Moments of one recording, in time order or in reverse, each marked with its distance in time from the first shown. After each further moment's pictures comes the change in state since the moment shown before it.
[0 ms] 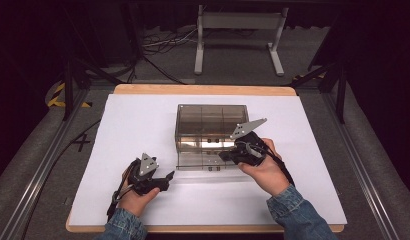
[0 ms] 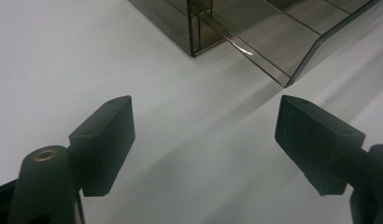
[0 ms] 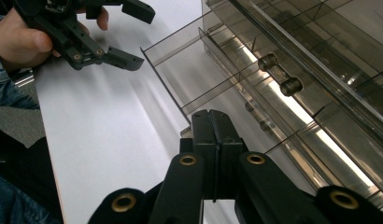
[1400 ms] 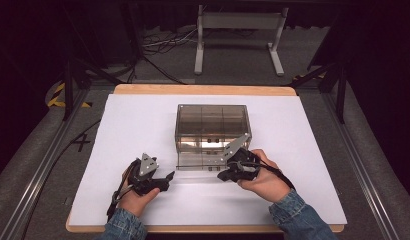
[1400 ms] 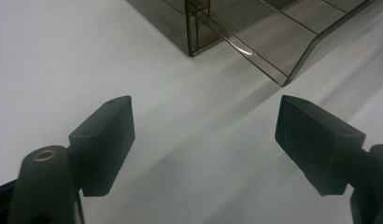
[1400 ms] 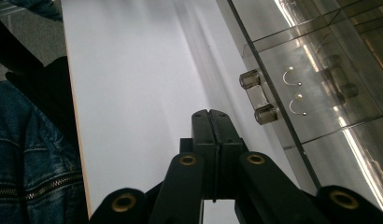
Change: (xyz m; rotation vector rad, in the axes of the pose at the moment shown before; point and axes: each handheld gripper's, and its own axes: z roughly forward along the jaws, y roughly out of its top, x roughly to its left) left arm 0.000 0.000 0.000 0.003 -0.005 0.006; right arm 0.017 -0.017 0.027 0.211 0.118 -0.191
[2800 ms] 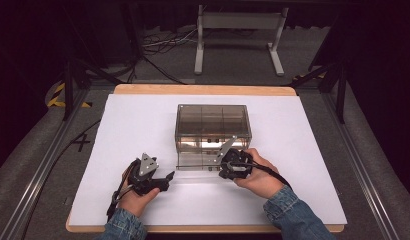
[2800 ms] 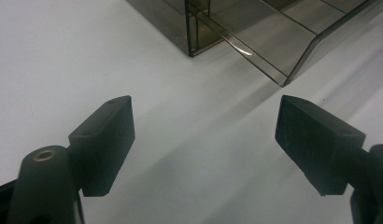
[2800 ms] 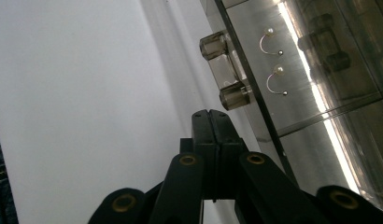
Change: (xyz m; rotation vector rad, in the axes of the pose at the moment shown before) left arm 0.000 0.000 0.000 0.000 0.001 0.002; right arm -0.013 0.000 0.029 0.149 -0.099 0.000
